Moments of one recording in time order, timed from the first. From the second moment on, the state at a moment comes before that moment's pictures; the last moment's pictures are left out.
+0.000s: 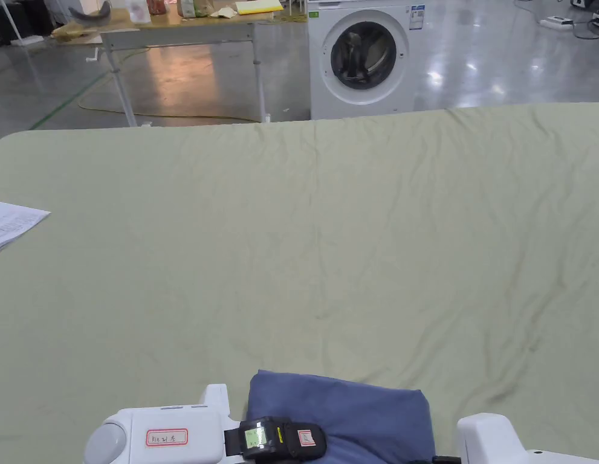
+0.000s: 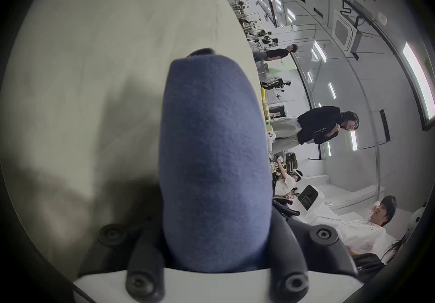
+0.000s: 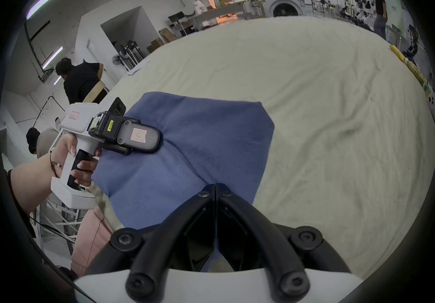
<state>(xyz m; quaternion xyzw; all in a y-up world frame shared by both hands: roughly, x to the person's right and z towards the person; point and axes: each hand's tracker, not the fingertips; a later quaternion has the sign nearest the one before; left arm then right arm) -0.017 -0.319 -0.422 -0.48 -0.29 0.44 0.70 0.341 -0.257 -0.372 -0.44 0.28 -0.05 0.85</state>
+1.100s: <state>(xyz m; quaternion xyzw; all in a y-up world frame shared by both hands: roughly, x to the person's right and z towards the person) -0.364 -0.138 -0.351 -0.41 0.14 0.03 0.90 0.318 -0.148 -0.356 -0.33 0.26 0.03 0.91</state>
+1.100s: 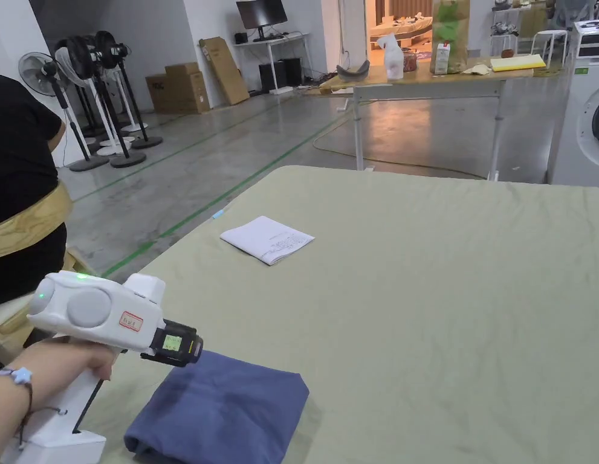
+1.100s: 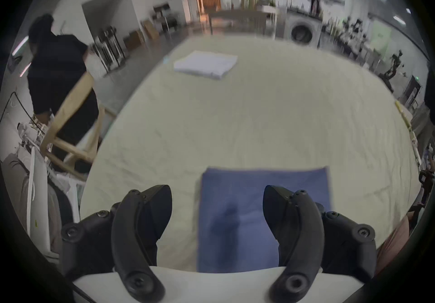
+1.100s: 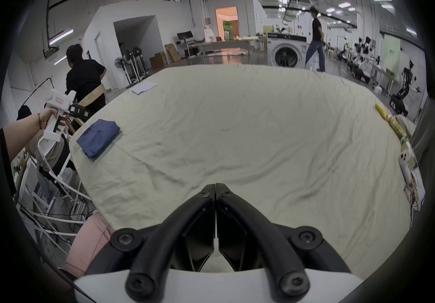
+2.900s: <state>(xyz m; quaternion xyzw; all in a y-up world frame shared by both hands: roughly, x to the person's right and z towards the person) 0.094 -0.099 -0.238 0.05 0.09 -0.03 0.99 0.394 -0.113 -0.263 0.07 0.06 0.05 0.99</state>
